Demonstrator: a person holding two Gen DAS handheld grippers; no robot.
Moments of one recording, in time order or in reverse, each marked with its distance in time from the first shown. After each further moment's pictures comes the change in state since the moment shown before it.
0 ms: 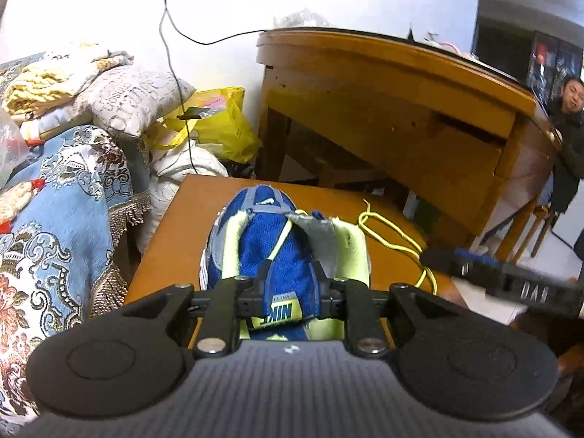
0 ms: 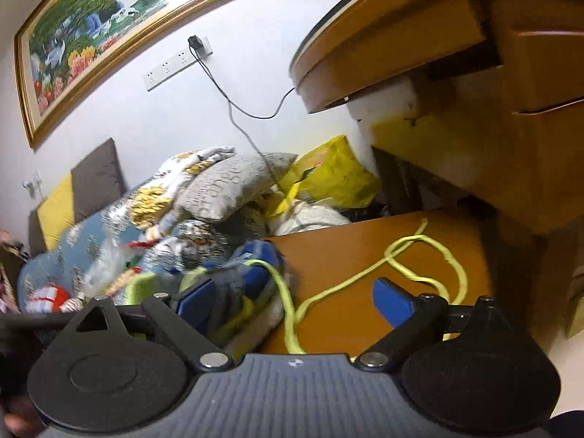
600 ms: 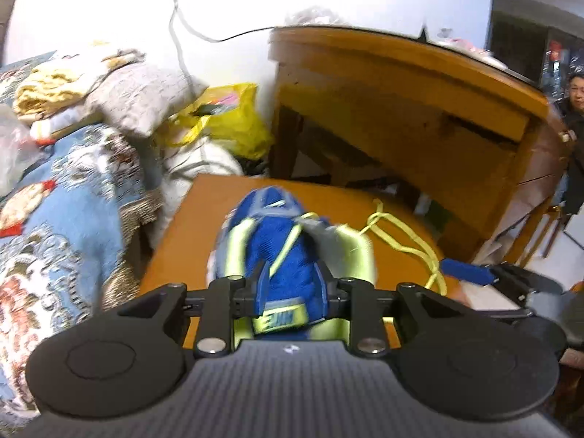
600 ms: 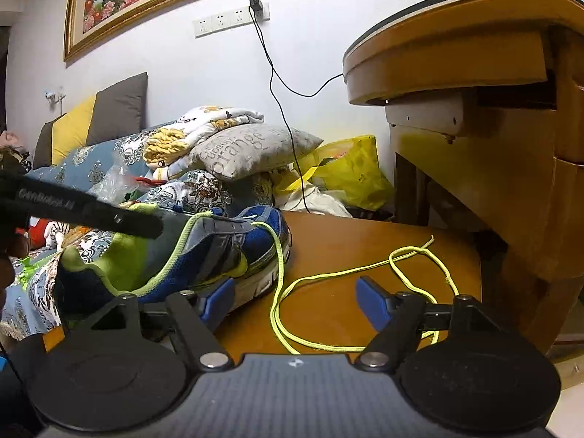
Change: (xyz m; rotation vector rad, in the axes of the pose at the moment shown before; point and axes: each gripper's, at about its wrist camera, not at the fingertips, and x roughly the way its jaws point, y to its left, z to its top) left arm -0.002 -0.005 0.009 0.003 0.026 0.065; right arm 0.011 0.016 -0.014 -0.288 0.049 0.007
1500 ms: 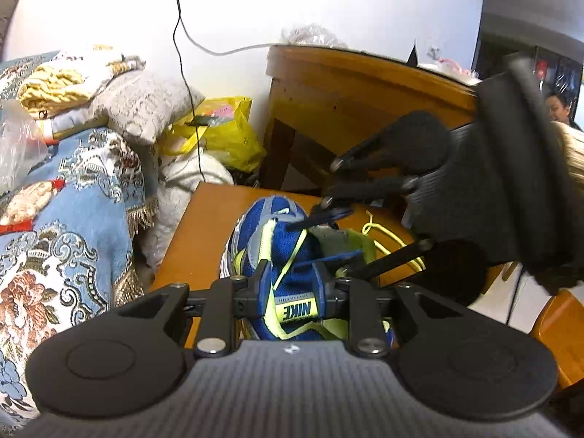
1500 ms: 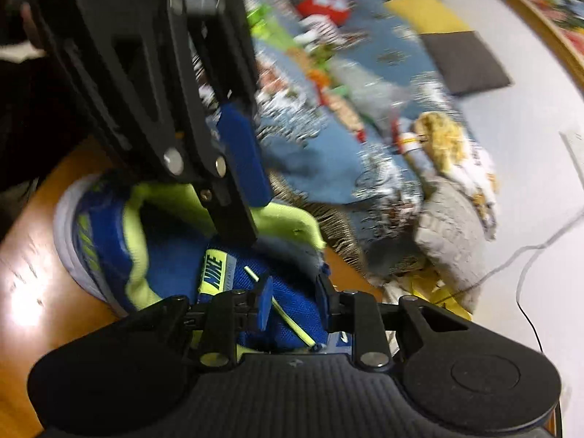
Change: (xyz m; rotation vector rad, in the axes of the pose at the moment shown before) left arm -0.029 0.028 -0.011 -0.018 -0.078 -0.099; right arm 0.079 0.135 0.067 -1.451 0.208 0.433
